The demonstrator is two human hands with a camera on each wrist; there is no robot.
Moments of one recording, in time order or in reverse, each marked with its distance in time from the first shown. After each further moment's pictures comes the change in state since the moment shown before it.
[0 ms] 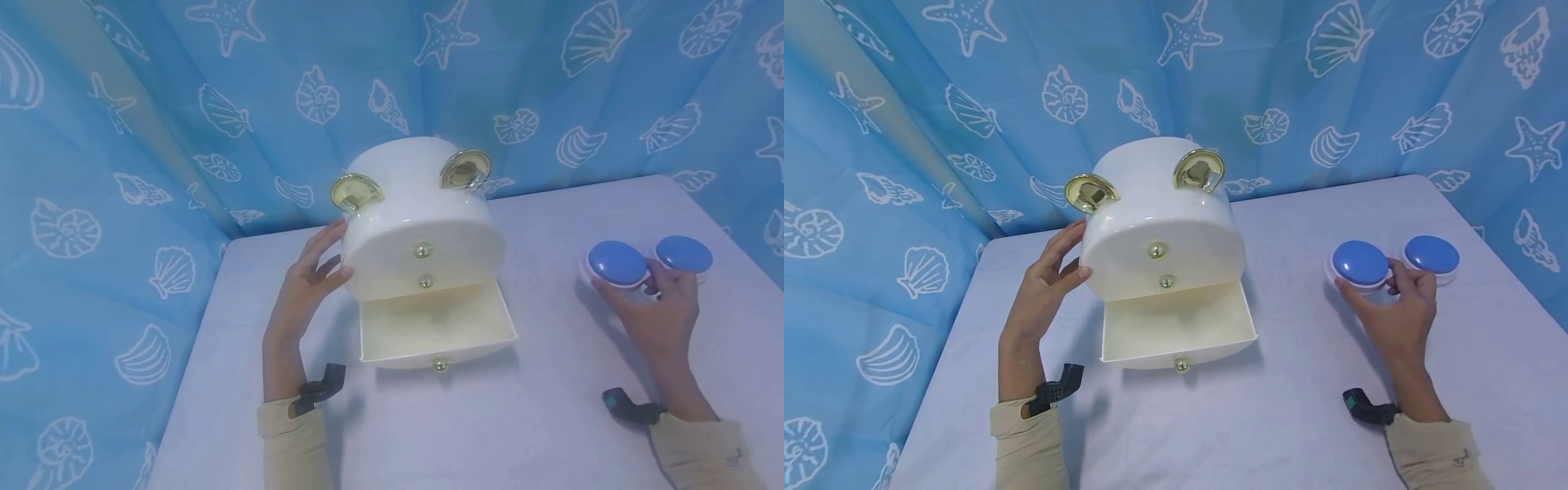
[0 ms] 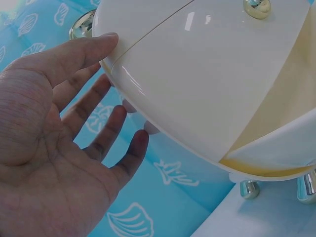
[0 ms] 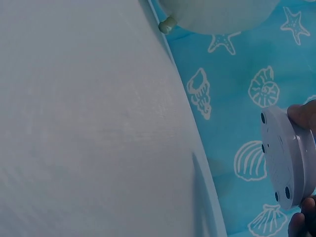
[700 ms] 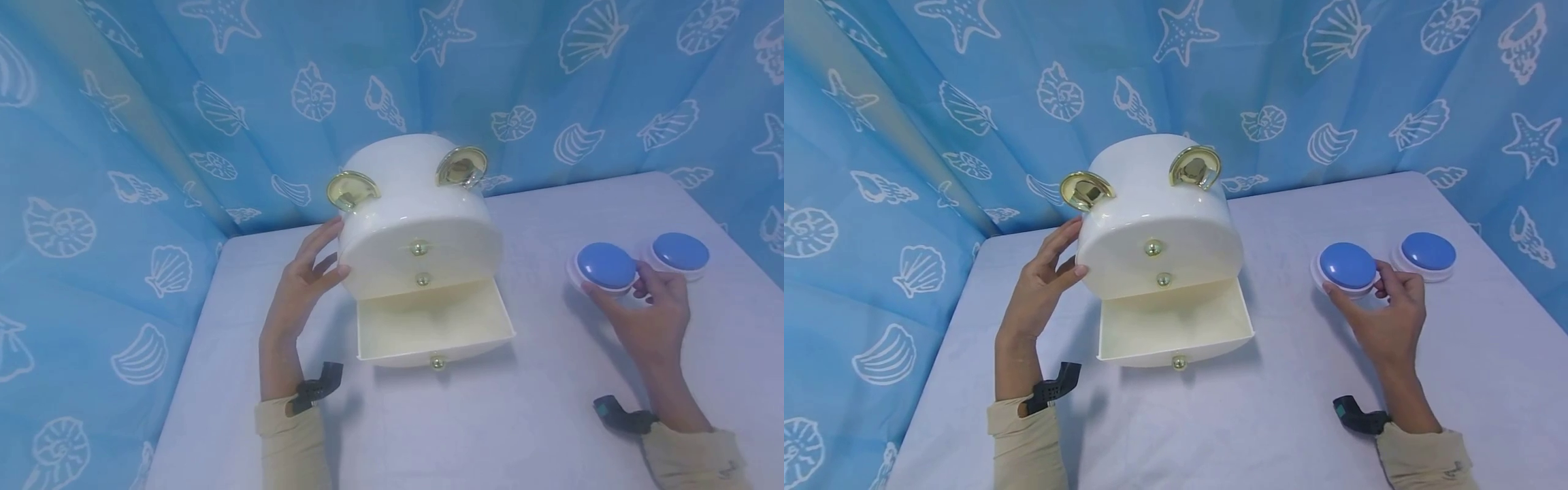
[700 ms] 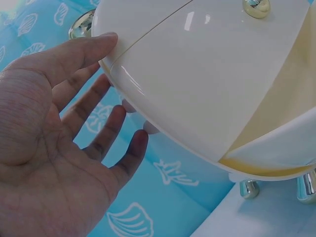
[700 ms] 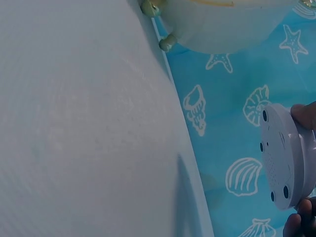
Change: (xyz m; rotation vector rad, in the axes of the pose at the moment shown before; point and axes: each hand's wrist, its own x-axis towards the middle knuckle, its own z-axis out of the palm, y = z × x) left_hand 0.001 -0.001 0.000 -0.012 -0.005 0.023; right_hand -0.017 -0.014 -0.001 0.031 0.028 -0.005
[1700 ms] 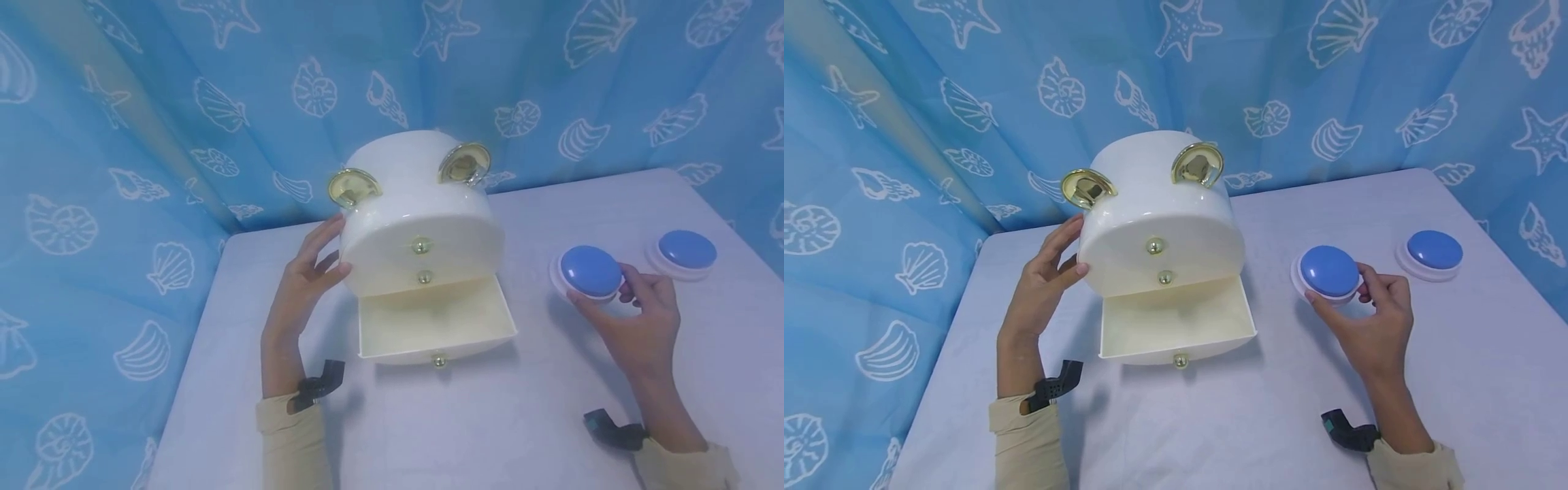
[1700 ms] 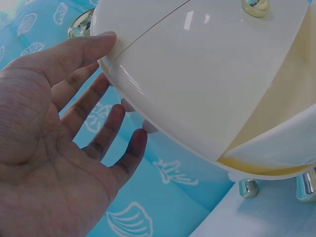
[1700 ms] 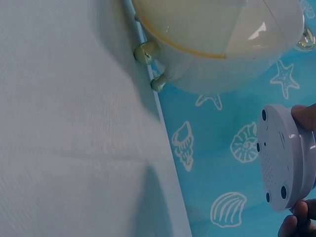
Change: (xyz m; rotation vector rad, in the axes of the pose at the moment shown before) left_hand 0.004 -0.020 -0.005 -0.022 -0.003 -0.001; right_hand -0.029 -0.025 0.008 0.068 0.039 -0.091
